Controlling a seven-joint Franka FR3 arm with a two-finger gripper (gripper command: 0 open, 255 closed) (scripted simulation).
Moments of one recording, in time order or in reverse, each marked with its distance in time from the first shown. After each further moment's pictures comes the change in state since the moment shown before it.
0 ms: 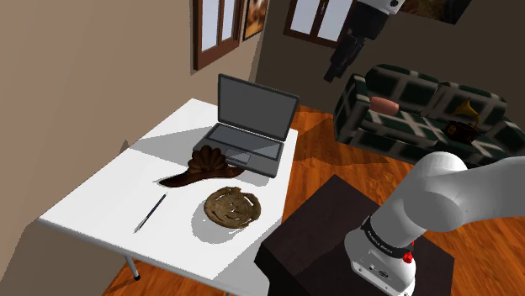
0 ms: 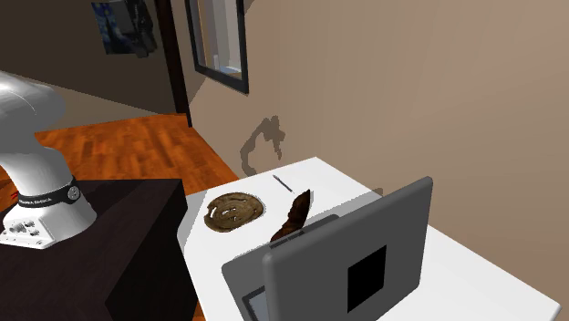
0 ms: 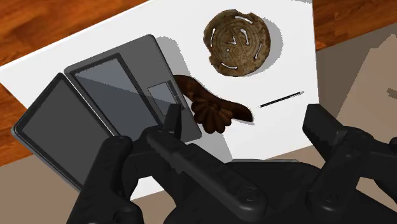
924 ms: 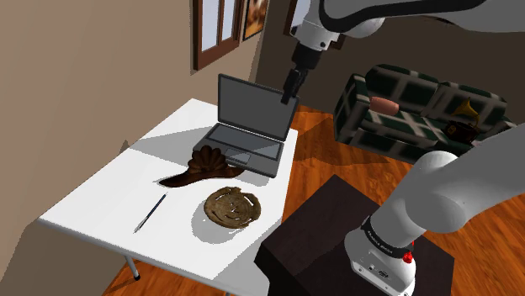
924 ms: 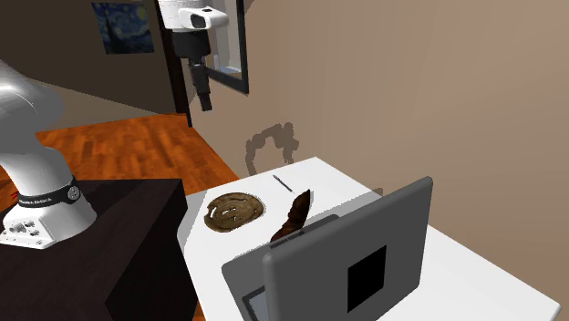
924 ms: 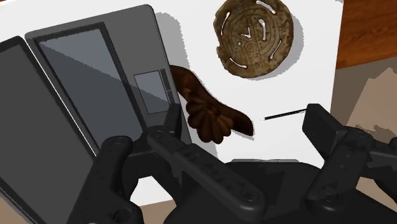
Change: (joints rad) arm 0.045 0.387 -0.040 0.008 -0.002 0.304 -0.184
